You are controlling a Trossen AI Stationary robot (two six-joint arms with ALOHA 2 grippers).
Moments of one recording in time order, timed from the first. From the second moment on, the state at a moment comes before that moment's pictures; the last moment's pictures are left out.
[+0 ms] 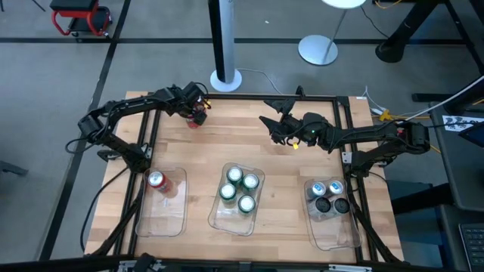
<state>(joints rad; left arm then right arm) 0.72 1.46 0.96 -0.70 -0.29 -0.25 -0.19 1.35 0.69 0.70 0.35 -1.29</state>
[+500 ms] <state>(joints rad) 0.72 1.46 0.96 -0.72 -0.29 -0.23 -0.19 1.35 0.69 0.70 0.35 -1.29</state>
